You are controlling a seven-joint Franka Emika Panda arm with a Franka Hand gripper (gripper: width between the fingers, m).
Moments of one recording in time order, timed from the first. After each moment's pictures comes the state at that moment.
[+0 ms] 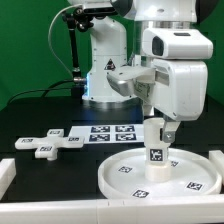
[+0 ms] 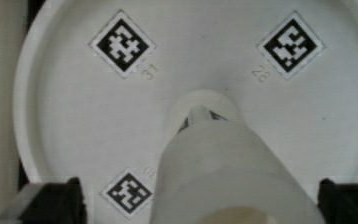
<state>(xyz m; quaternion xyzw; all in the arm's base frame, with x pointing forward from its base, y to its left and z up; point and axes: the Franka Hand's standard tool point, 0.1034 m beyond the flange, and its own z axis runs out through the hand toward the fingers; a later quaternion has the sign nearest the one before) 0.566 0.037 0.084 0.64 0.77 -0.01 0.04</state>
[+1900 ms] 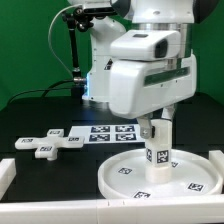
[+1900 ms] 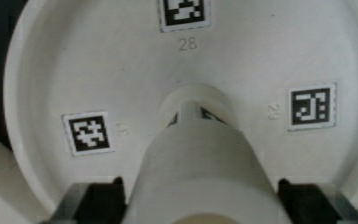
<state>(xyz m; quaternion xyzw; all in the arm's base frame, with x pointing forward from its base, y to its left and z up) 0.562 0.036 0.082 0.93 0.36 0.01 0.02</state>
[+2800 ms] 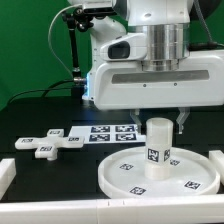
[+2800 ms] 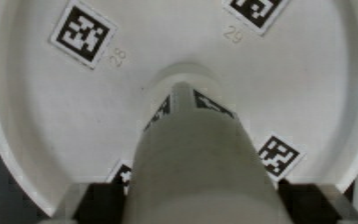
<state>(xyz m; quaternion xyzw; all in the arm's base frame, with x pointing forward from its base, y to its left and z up) 0.560 0.041 0.081 1.00 -0.09 0.01 -0.01</state>
